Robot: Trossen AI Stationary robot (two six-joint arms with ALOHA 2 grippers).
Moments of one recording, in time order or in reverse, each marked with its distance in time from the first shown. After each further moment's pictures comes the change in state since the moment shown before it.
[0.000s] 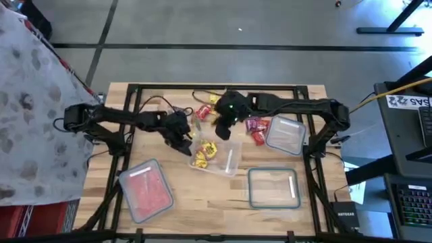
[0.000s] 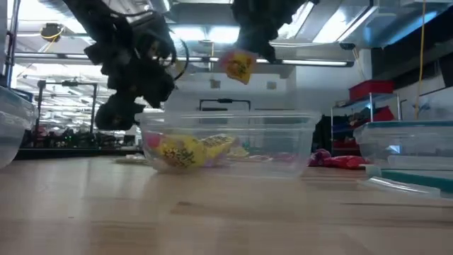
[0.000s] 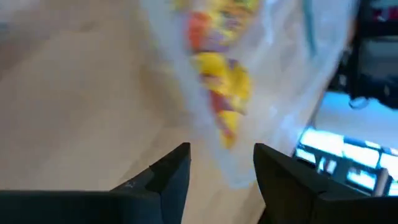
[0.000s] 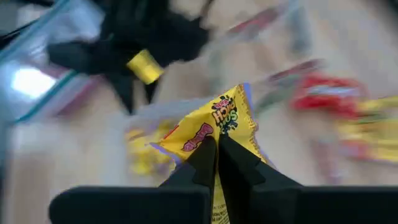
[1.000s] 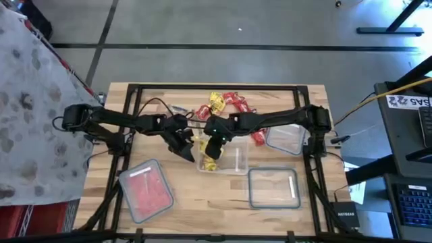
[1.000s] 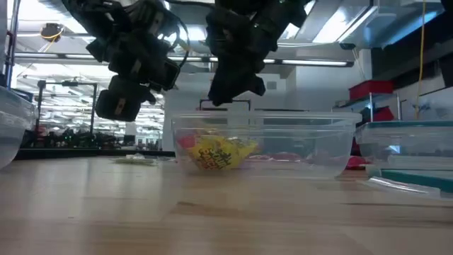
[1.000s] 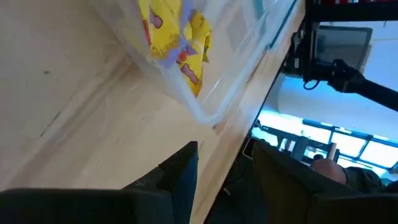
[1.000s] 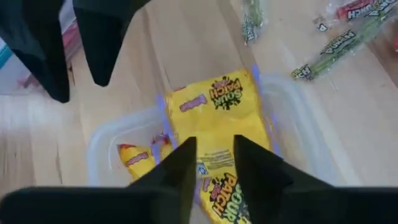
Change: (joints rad) left arm -0.058 -0.018 -0.001 0.117 0.093 -0.168; right arm 0.102 0.201 0.000 0.062 0.059 0.119
